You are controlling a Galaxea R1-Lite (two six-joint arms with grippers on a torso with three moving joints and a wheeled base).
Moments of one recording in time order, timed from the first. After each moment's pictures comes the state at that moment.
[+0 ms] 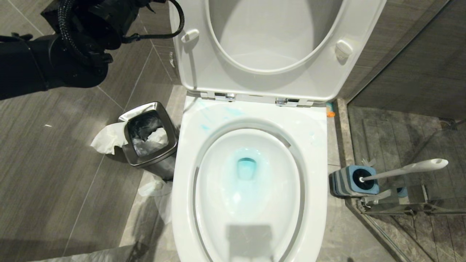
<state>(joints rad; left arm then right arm) -0.42 1.96 -1.94 -0.65 0.18 0.37 0.00 0.00 0.00 0.00 0.01 0.00</state>
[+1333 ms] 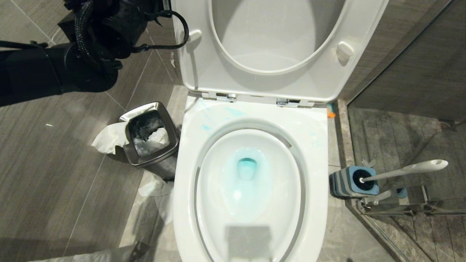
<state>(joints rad) -0.46 2.02 -1.94 -0.62 0.18 0.38 0.00 0.00 0.00 0.00 0.01 0.00</state>
